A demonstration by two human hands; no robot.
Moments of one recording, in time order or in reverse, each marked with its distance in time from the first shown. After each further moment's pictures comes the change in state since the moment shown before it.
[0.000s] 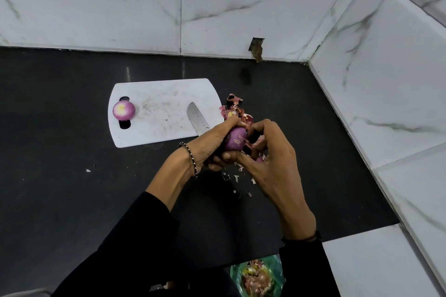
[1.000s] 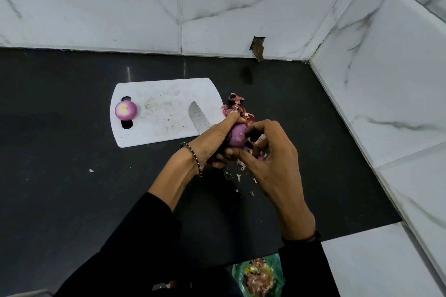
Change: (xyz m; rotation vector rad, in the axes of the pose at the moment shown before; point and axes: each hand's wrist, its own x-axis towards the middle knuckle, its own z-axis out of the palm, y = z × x) left_hand 0.002 0.000 -0.002 -0.024 0.022 0.021; right_hand -0.001 -0.005 0.005 -0.013 0.055 0.031
